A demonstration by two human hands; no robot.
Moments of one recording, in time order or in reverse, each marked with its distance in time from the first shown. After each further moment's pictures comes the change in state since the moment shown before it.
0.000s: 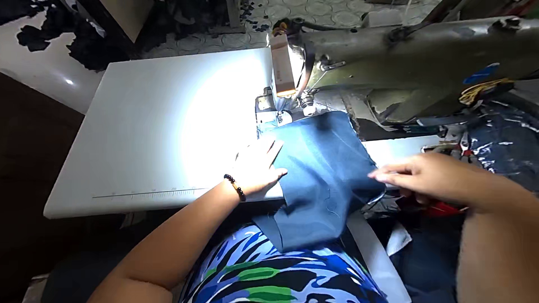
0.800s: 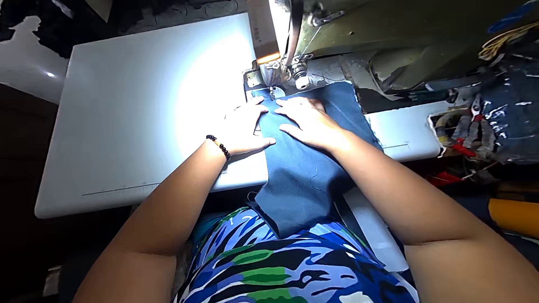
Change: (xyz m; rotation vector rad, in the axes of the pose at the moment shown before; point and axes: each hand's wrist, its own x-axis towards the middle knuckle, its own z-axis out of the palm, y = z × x) left_hand 0.038 -0.045 -0.018 -0.084 -0.042 0.050; right_hand 0.157 -0.068 0.081 -0.106 0.360 -0.522
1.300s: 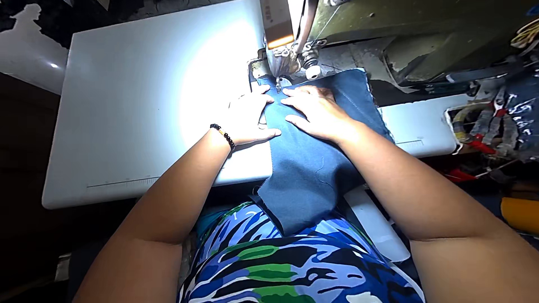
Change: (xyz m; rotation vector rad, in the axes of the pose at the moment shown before) left_hand 0.007 -0.010 0.002 0.032 0.003 0.046; right_hand 0.004 0.005 -0.001 -0.058 -0.014 -0.004
